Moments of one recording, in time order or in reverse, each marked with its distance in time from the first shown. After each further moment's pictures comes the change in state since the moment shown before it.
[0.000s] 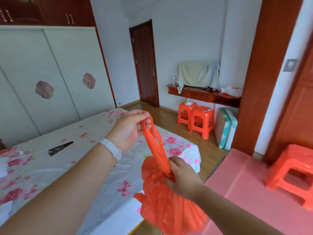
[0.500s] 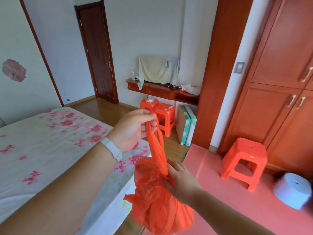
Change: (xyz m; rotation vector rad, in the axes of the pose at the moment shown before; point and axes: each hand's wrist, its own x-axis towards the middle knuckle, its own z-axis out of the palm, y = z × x) left_hand 0.197 -0.069 0.086 -0.085 -0.356 -0.111; right_hand 0.050 0.159 -0.013 -0.161 -0.048 0.288
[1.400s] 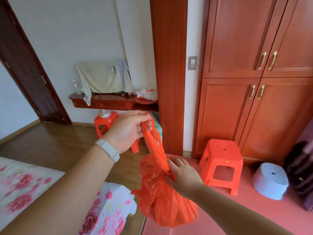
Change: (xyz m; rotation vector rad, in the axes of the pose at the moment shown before) left_hand 0.408 -0.069 0.192 0.042 -0.224 -0.106; right_hand 0.166 0.373 -0.068 -0.134 0.021 0.347
